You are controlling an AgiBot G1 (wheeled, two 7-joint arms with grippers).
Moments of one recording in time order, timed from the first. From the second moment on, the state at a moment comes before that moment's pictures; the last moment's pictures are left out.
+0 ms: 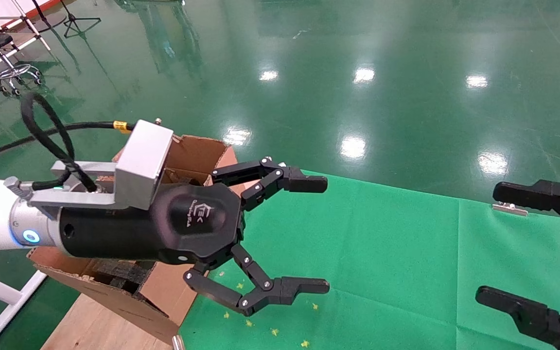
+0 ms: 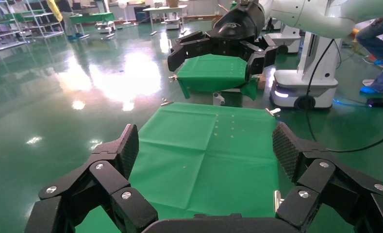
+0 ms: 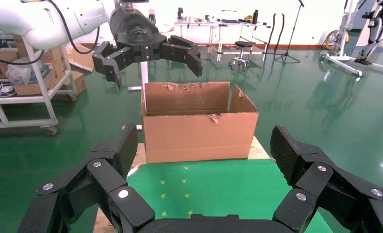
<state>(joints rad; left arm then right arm) -1.07 0.61 0.28 -1.28 0.73 1.49 -0.19 1.08 -0.58 -0.34 1.24 -0.68 -1.45 0.14</state>
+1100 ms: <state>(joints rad) -1.08 0.61 0.28 -1.28 0.73 1.49 -0.19 1.08 -0.58 -0.34 1.24 -0.68 -1.45 0.14</state>
